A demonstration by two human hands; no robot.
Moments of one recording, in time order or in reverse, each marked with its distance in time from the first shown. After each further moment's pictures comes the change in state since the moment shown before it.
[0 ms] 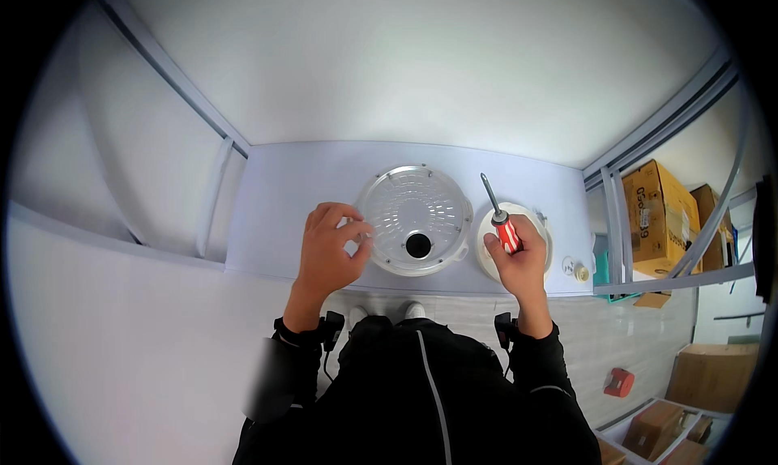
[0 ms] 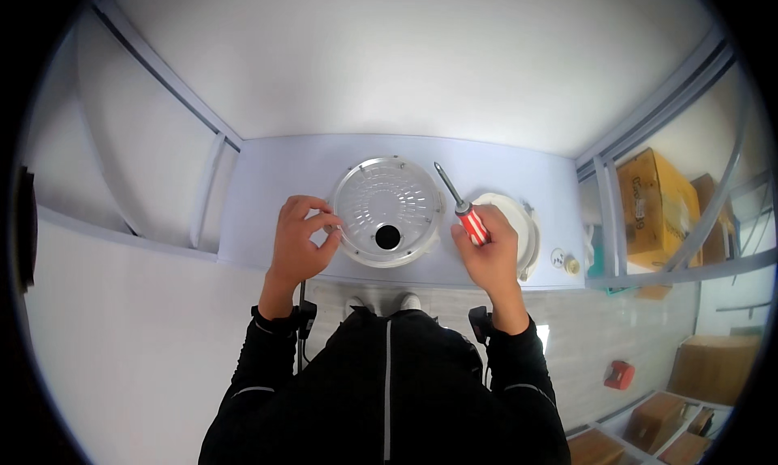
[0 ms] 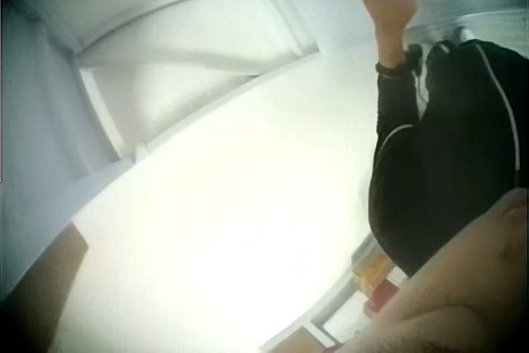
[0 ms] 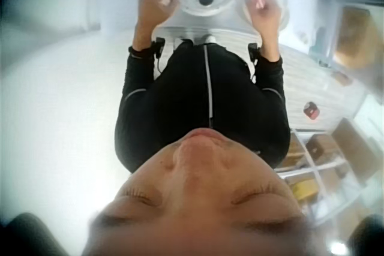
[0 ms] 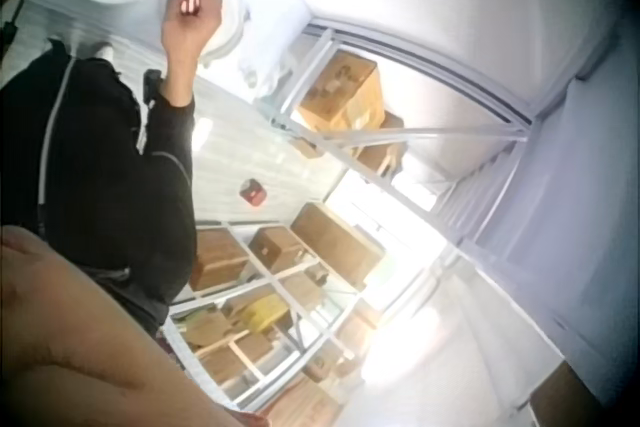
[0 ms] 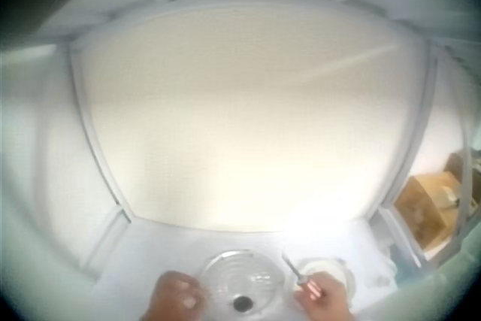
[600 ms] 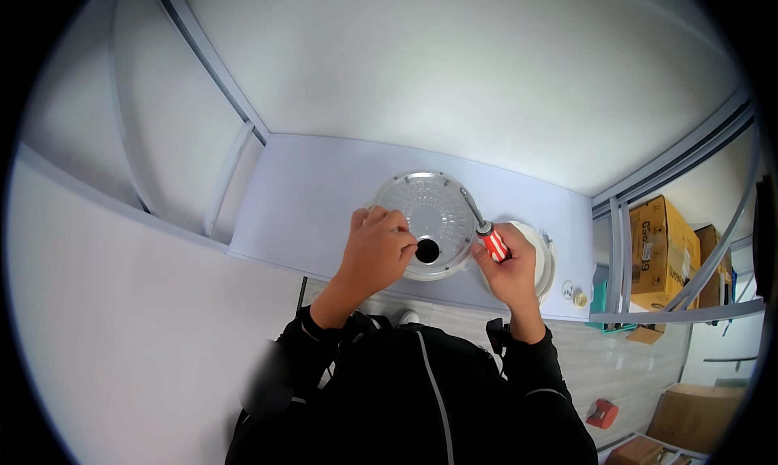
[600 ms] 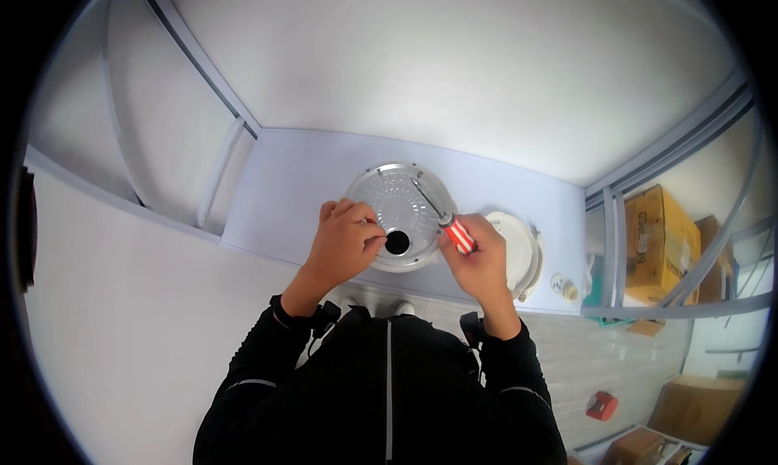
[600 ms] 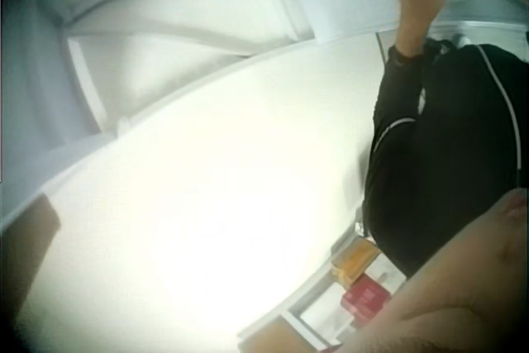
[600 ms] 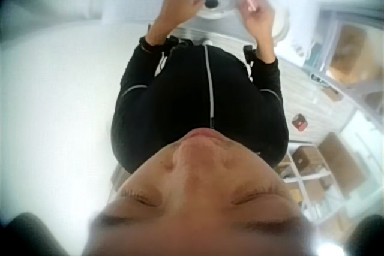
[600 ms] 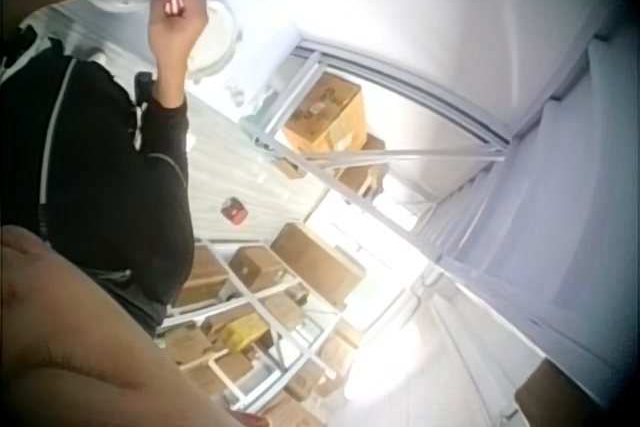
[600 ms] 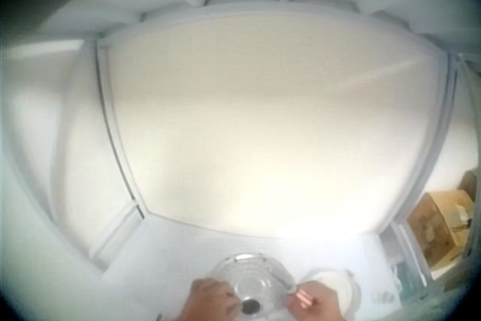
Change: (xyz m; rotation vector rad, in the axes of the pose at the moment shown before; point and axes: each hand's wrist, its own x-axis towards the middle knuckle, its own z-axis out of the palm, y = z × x) left_hand 0.004 0.036 0.033 0.071 -0.128 -0.023; right_hand 0.017 -0.016 0.018 0.034 -0.119 -0.098
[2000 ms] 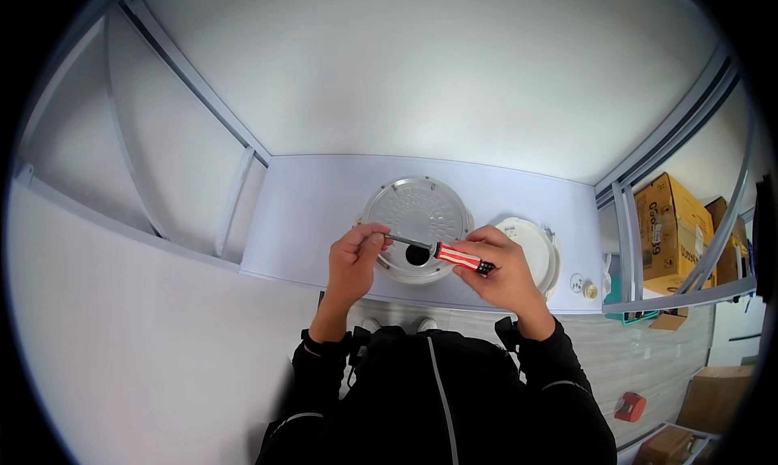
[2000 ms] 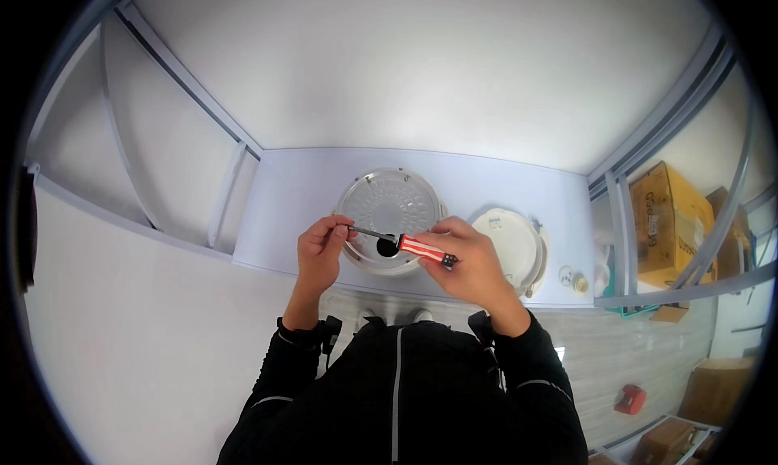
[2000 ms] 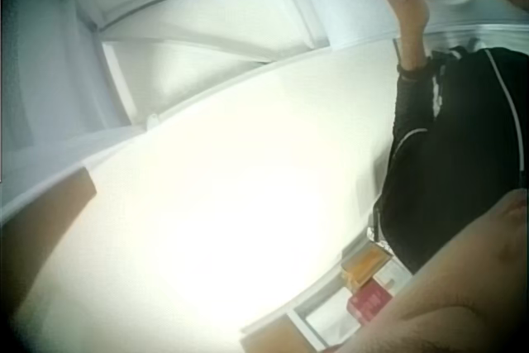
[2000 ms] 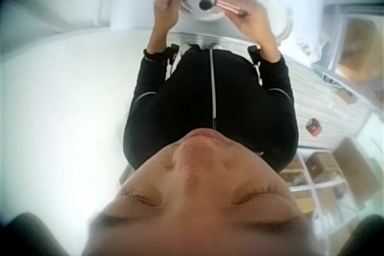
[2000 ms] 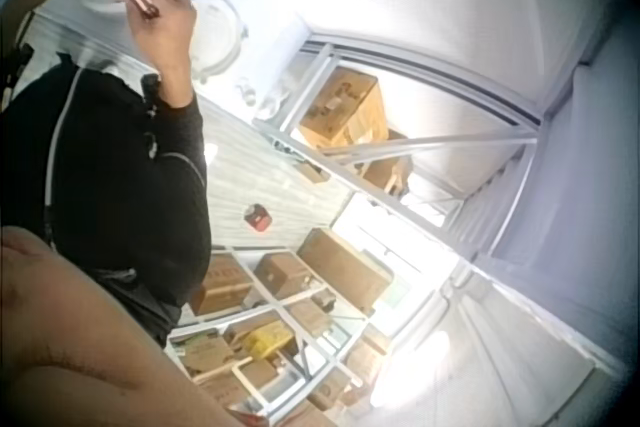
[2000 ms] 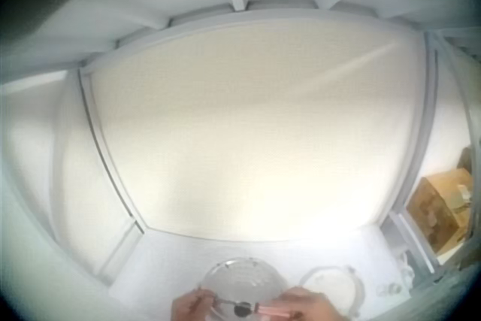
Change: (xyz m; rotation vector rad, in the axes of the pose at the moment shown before) left_hand -0.021 -0.008 0.012 -0.961 0.216 -0.451; right_hand -0.004 -0.013 -0.019 0.048 -0.231 -0.131
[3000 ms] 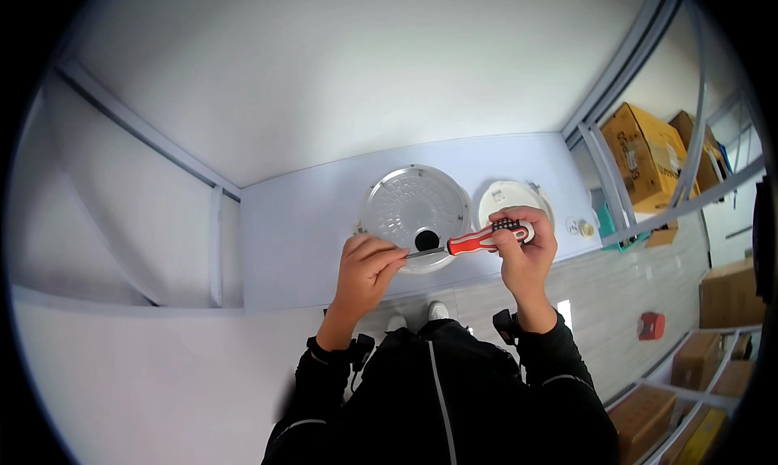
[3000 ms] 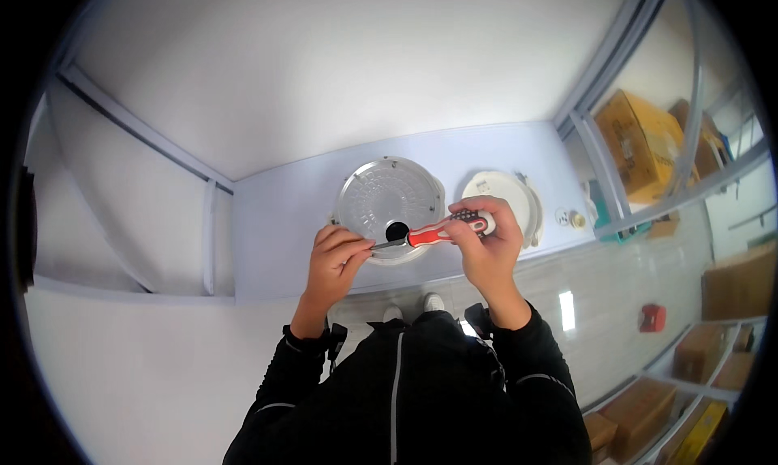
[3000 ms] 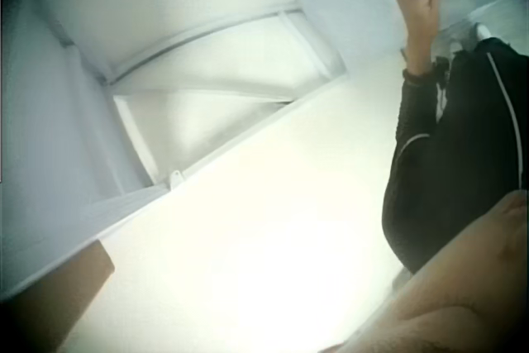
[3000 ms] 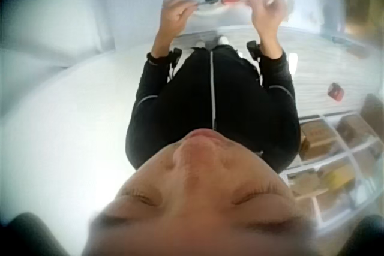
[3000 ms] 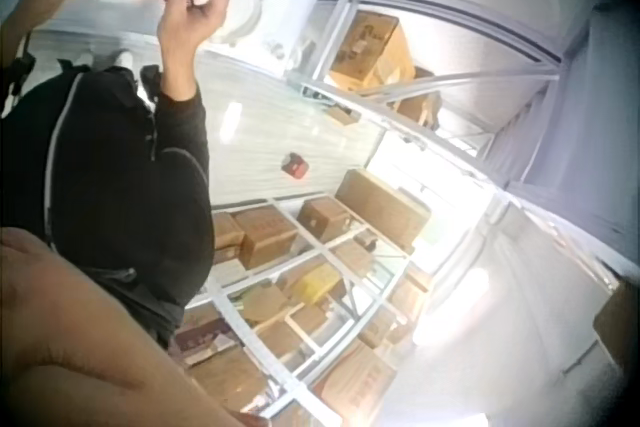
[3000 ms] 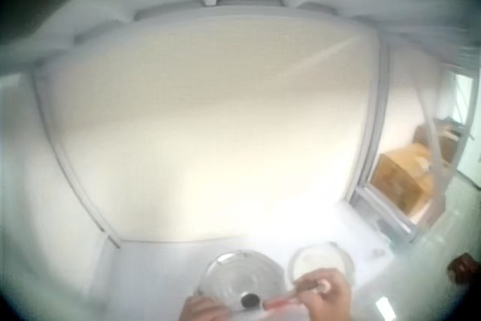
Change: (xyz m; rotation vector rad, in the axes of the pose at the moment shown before) left_hand 0.015 0.000 -0.038 0.516 -0.373 0.549; right_hand -0.017 -0.043 0.053 0.330 0.760 0.169
